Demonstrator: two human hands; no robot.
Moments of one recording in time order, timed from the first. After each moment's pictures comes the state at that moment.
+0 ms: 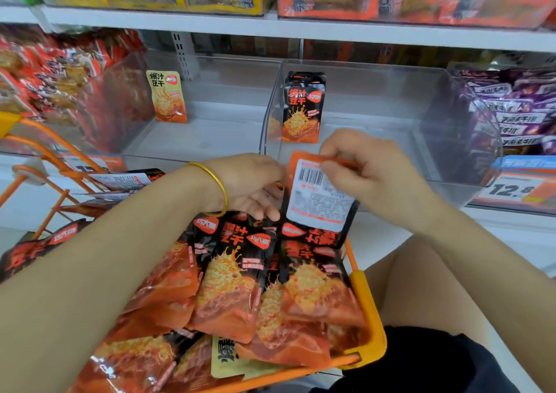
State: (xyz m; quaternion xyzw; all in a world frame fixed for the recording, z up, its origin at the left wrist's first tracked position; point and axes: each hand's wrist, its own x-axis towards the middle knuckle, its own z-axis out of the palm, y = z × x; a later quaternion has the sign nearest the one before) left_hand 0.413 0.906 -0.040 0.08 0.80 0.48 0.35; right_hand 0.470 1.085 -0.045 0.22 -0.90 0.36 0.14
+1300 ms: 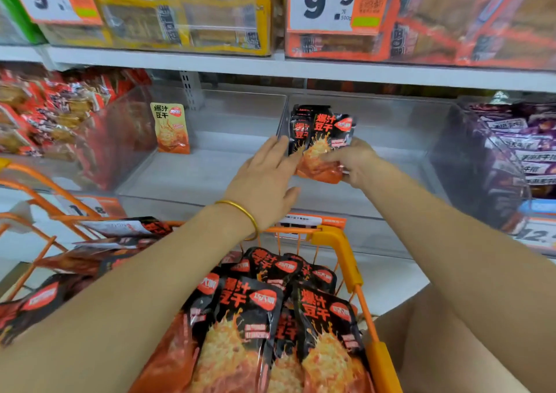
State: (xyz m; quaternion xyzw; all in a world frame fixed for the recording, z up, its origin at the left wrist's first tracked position) left_hand 0.341 0.921 -0.077 0.32 0.94 0.10 -0.09; right_hand 0.297 1.105 -0.082 -0.23 -0.69 0.68 0.02
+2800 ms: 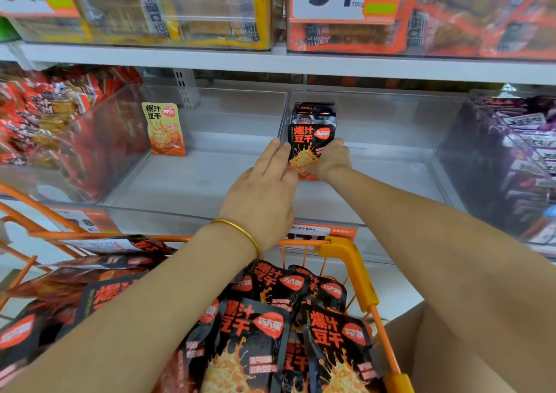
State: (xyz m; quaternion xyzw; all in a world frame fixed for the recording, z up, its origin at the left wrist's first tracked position) left_hand 0.348 0.921 -0.076 0.31 0.94 0.07 -0.10; right_hand 0.227 1.090 -0.135 -0.27 -0.89 0.35 0.05
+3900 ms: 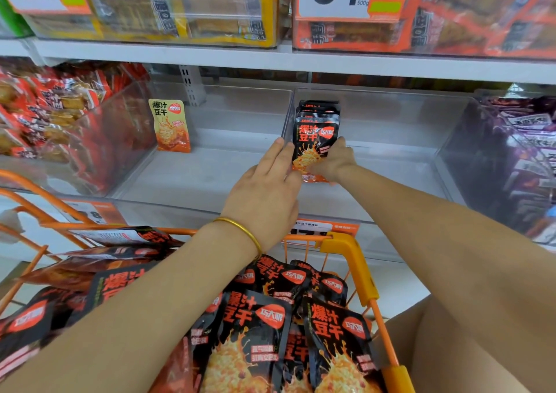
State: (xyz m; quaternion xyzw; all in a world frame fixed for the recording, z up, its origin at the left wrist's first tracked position) left_hand 0.345 0.915 -0.093 0.35 0.91 0.05 -0.21; right_hand 0.232 1.094 -0.136 -0.24 -0.89 0.38 0.01
